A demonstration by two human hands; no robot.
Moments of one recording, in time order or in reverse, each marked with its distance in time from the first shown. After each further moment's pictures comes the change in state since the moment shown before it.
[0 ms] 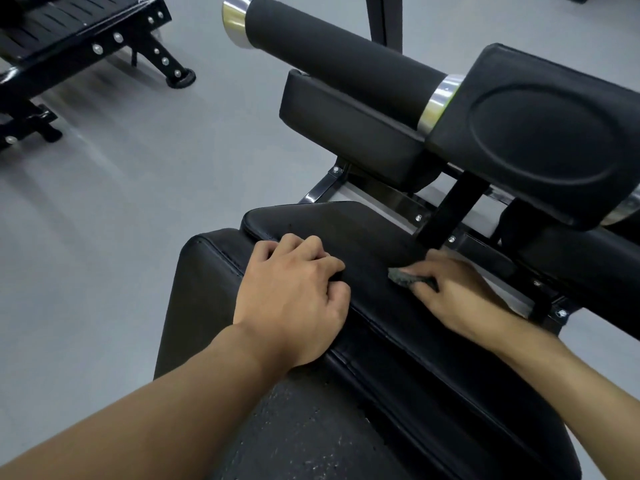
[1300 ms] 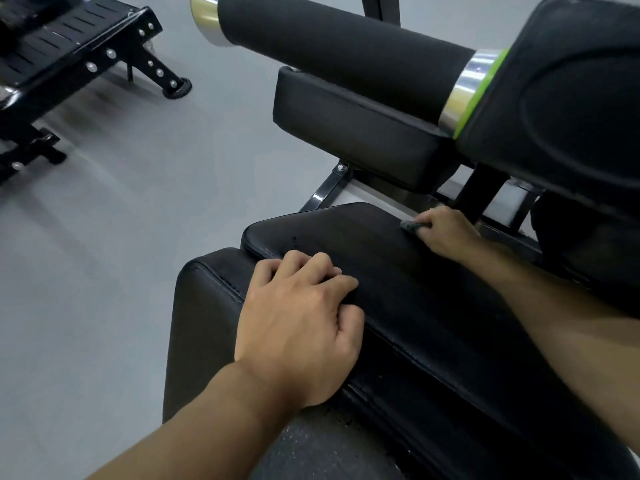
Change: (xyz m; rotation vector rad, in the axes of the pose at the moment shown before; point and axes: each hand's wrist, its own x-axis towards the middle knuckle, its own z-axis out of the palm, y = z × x) left_hand -0.002 -0.004 0.000 -0.046 0.029 0.021; right_hand 0.119 0.040 0.020 0.022 -0.031 0.227
